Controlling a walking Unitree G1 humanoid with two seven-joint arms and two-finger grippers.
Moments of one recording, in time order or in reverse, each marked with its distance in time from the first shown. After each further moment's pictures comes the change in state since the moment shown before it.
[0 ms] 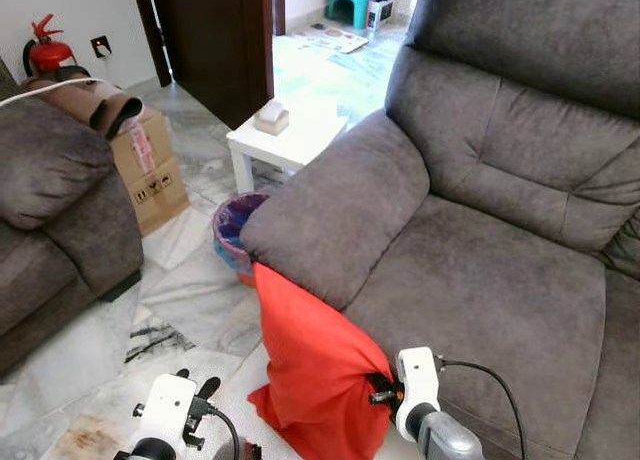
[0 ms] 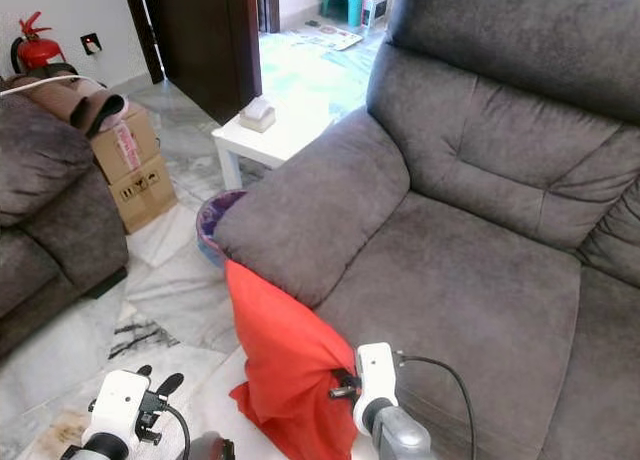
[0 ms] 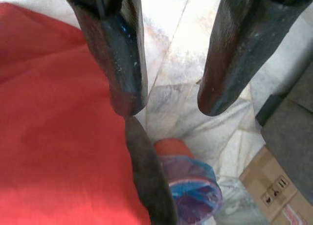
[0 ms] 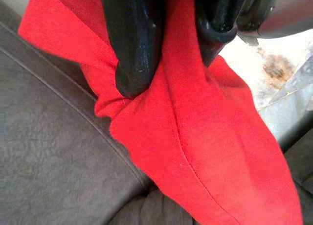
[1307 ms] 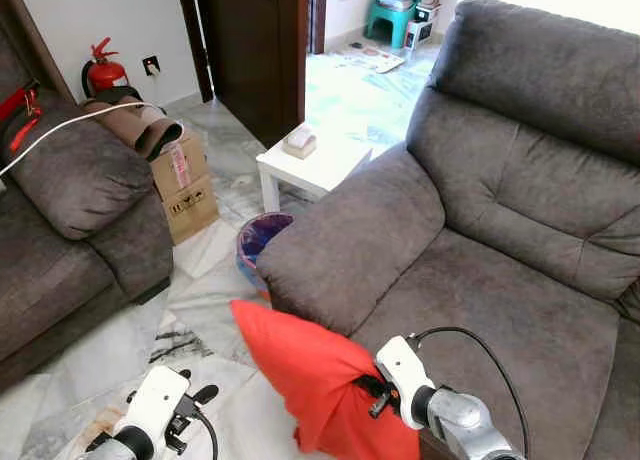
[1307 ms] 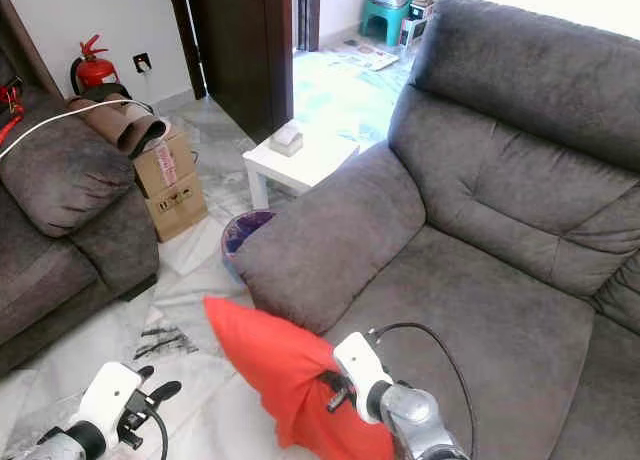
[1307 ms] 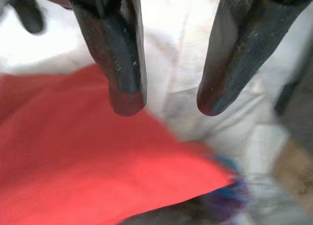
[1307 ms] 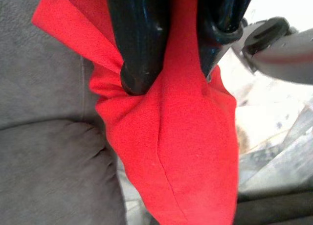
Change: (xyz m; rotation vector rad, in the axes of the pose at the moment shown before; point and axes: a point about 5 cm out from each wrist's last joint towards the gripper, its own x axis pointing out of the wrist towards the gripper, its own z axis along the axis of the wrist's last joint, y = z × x) left arm 0.000 0.024 0.008 0.127 0.080 -0.318; right arm -0.001 0.002 0.025 -0.526 0.113 0.381
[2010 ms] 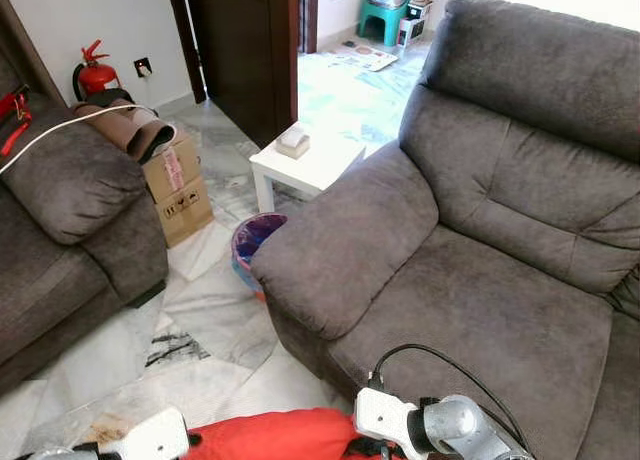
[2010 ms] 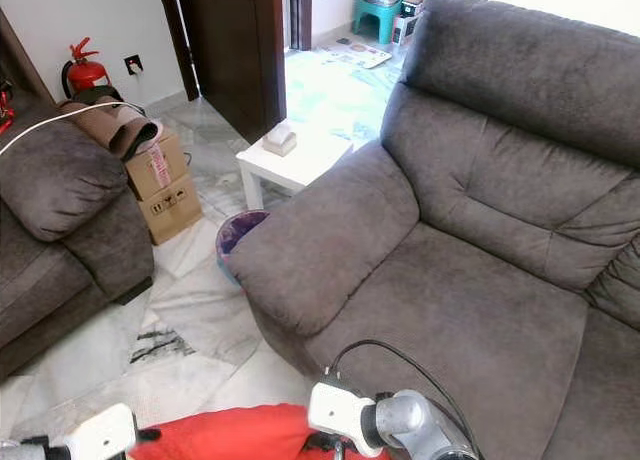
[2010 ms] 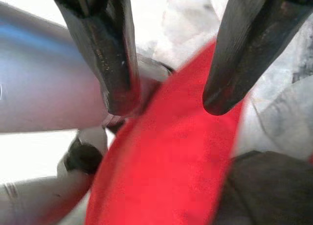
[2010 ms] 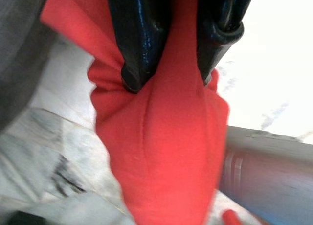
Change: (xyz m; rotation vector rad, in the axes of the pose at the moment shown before) left arm -0.035 -0.011 -0.011 0.265 0.233 -0.592; right arm -0.006 0.027 0.000 -0.355 0.098 0.490
